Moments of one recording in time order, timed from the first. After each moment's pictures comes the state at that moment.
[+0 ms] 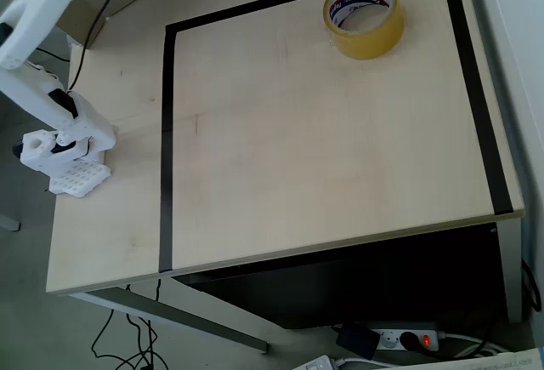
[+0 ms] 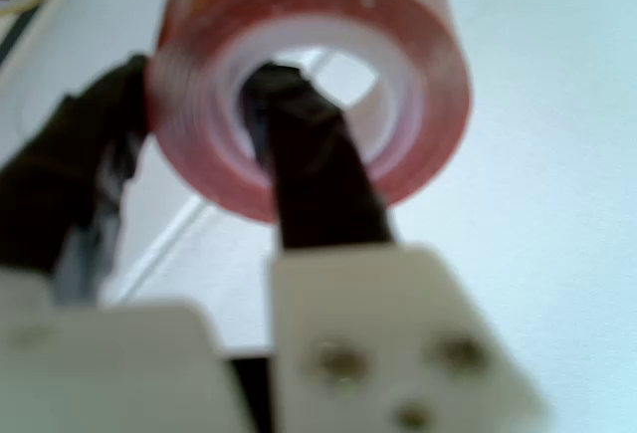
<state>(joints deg) -22.9 91.2 74.6 51.7 -27.8</state>
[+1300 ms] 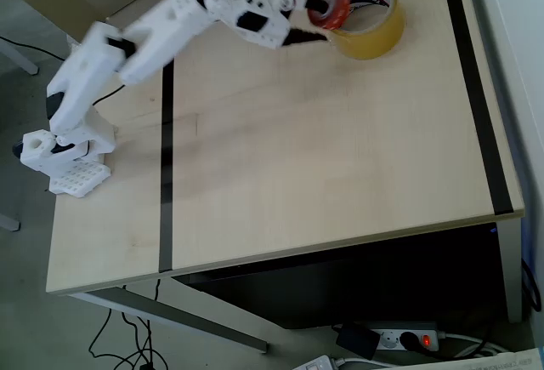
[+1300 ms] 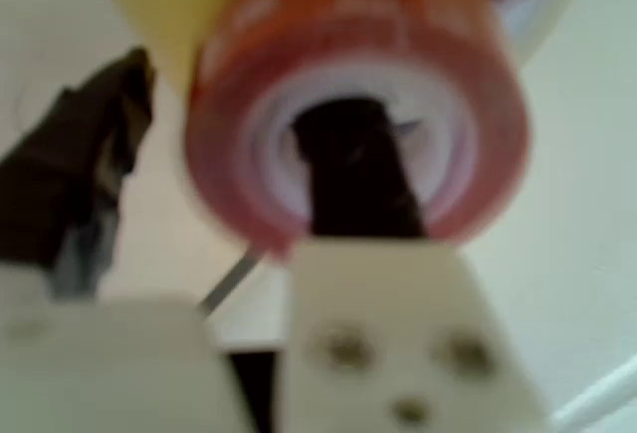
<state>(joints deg) -13.2 25.3 7.5 73.6 -27.8</state>
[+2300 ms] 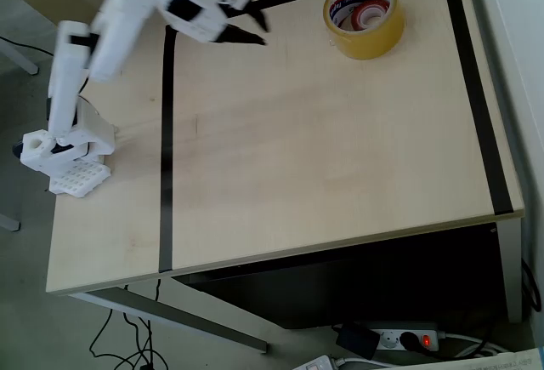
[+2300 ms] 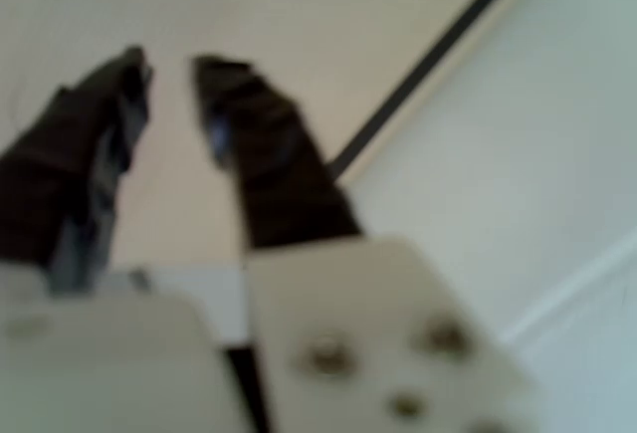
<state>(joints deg) -8.8 53.0 16.2 102.7 -23.7</state>
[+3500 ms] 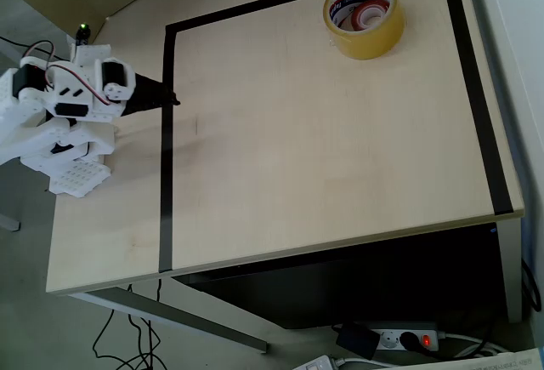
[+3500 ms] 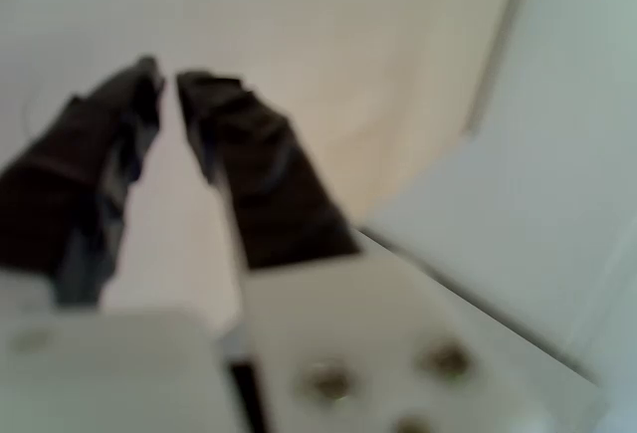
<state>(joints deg) -9.8 190.2 171.7 62.6 -1.9</state>
